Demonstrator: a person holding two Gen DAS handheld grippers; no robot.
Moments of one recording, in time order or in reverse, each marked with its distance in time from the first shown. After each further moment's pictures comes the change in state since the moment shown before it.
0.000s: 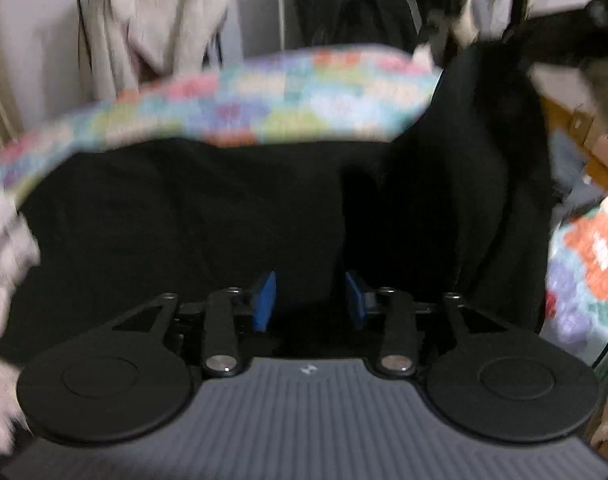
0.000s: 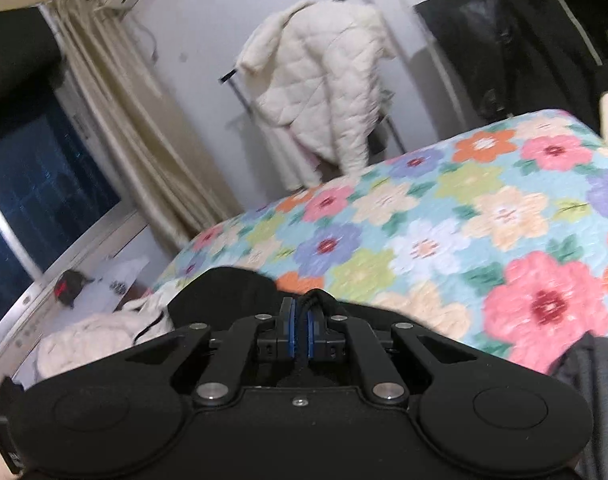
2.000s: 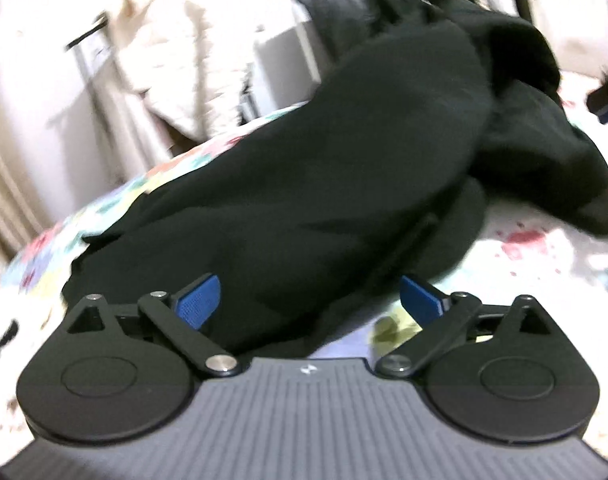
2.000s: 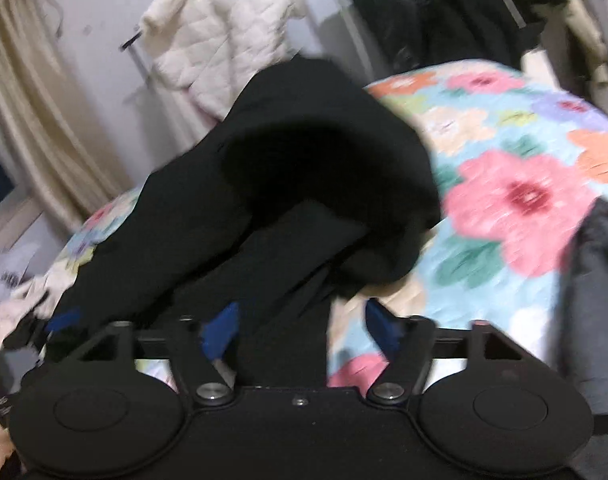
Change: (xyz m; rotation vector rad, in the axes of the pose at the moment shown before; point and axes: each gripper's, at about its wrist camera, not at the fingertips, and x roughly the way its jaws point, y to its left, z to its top) left arm 0.116 0.054 0.015 0.286 -0.254 0.171; right arm 0.125 0.037 -0.094 0.059 0.046 -0.301
